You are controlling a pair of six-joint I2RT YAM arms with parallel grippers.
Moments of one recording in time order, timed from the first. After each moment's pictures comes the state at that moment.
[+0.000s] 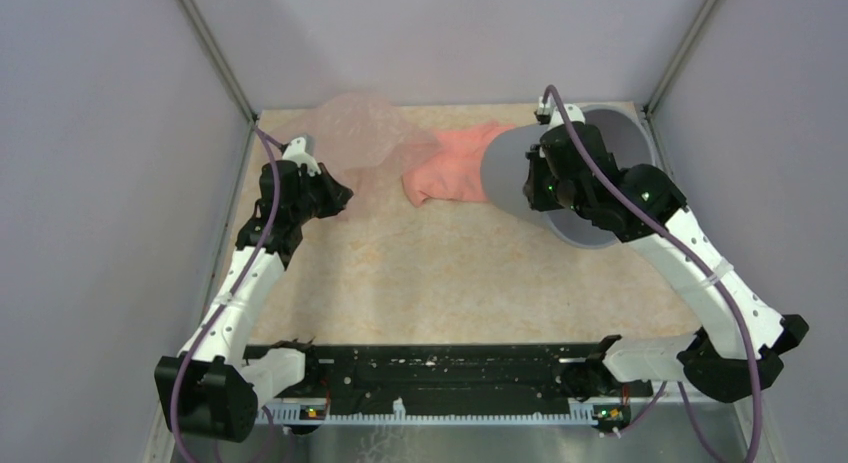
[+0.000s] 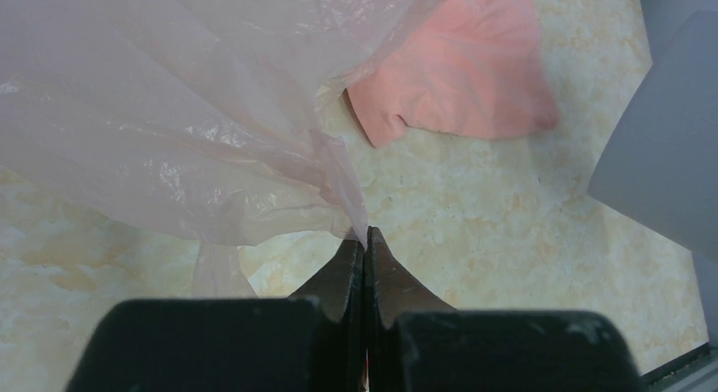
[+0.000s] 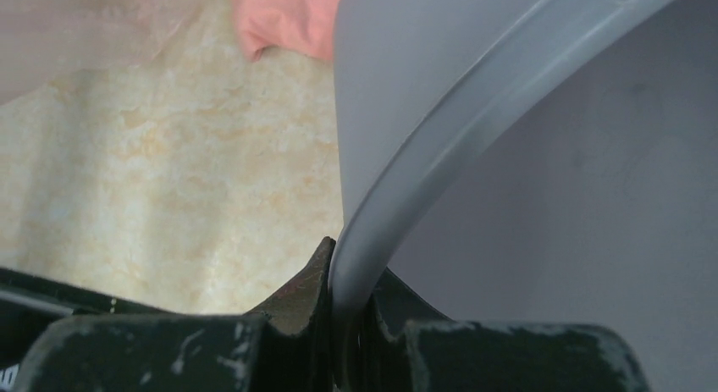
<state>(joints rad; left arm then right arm) -0.12 1.07 0.89 -0.26 0.23 -0.43 0.75 1.22 1.62 -1.07 0.39 0.41</state>
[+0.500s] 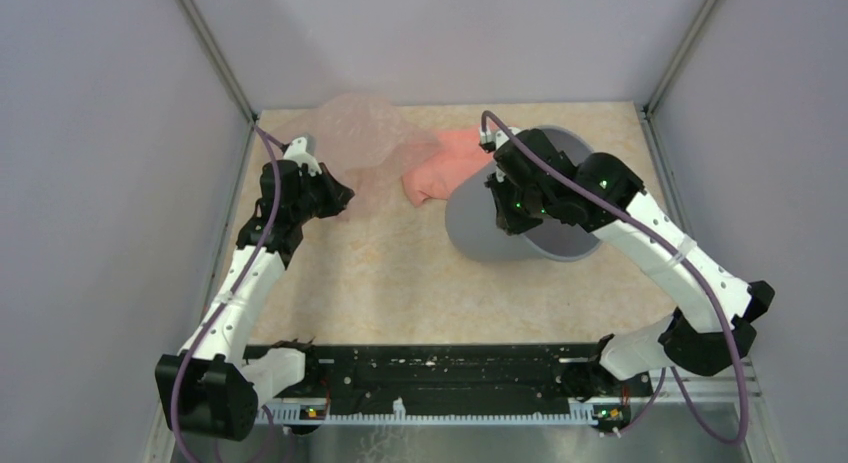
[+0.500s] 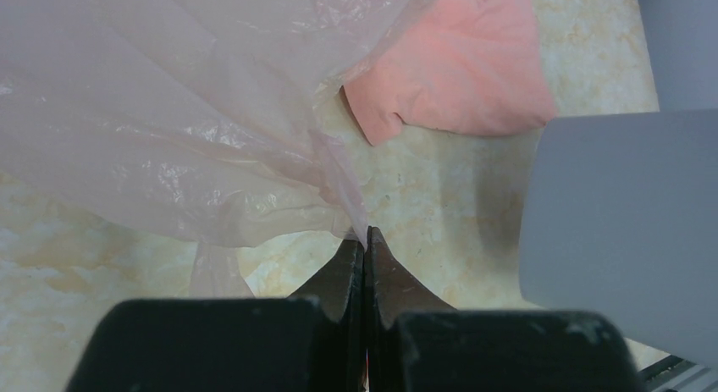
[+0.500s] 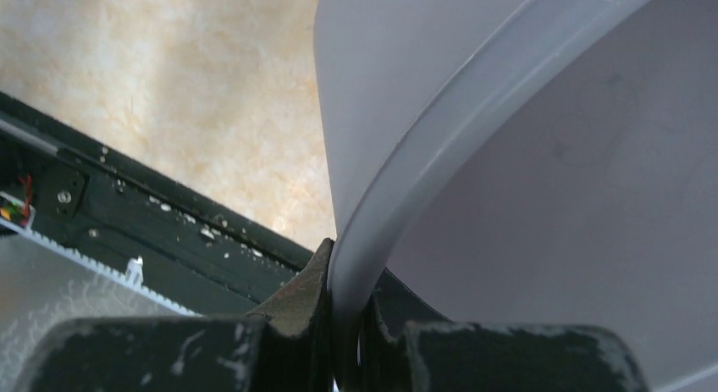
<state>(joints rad) -0.12 1.08 0.89 -0.25 0.25 -0.43 0.88 1.39 1.78 -1.29 0.23 0.34</state>
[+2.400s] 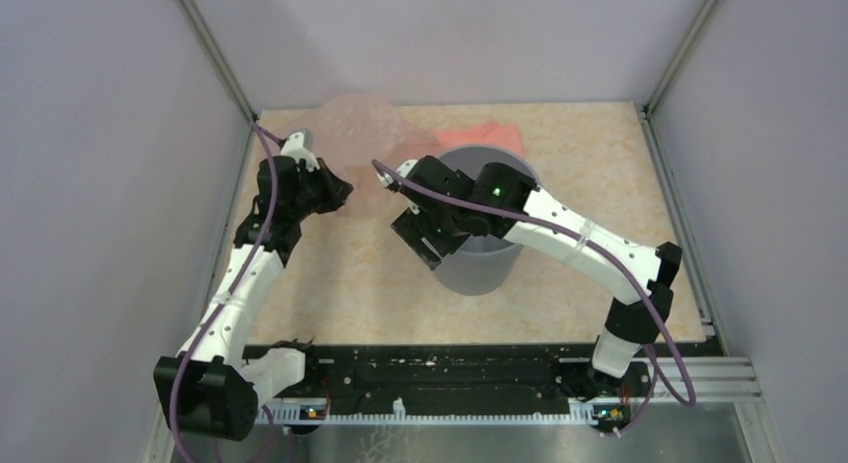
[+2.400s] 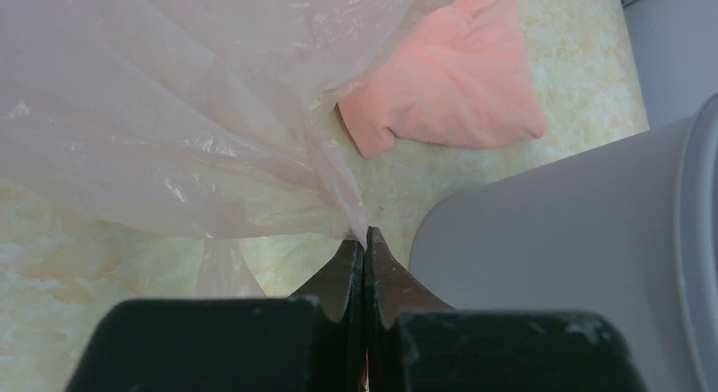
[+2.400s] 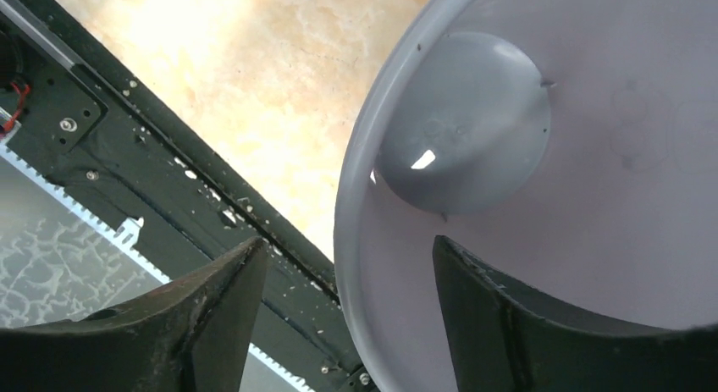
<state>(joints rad) -0.12 1.08 0.91 -0.26 0.25 -0.43 1.14 1.73 2.00 -1.31 0.21 0.21</state>
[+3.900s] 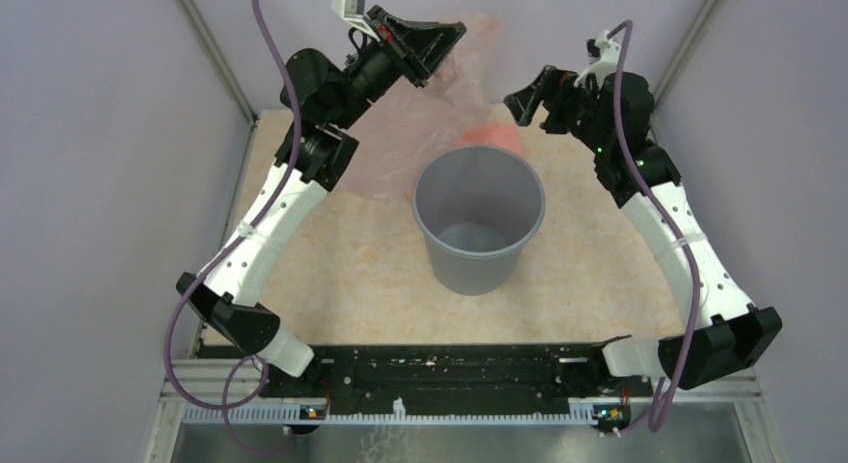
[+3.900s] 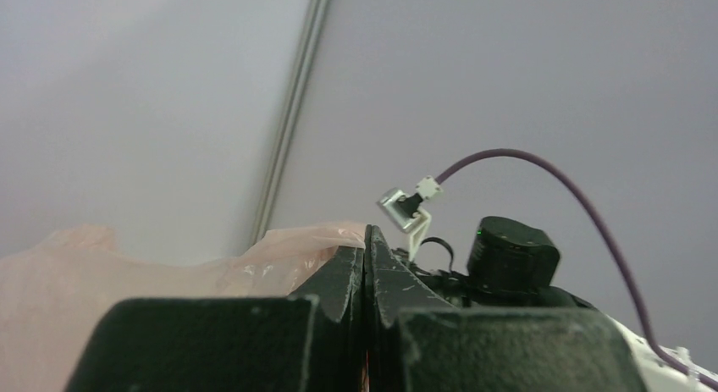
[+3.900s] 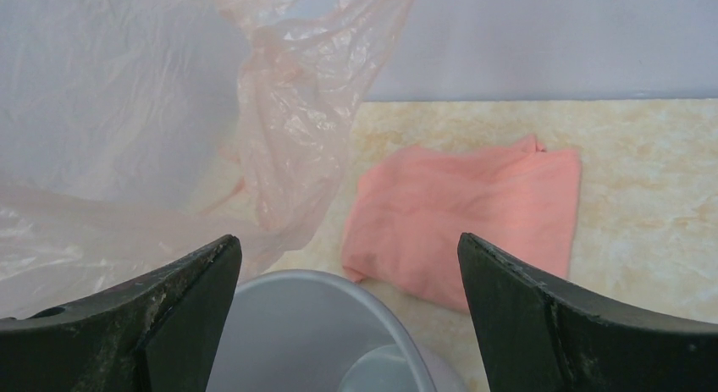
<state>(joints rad) -0.57 1.54 1.86 0.20 0.34 -0.56 0.33 1.32 1.49 -0.30 -0.13 0.41</state>
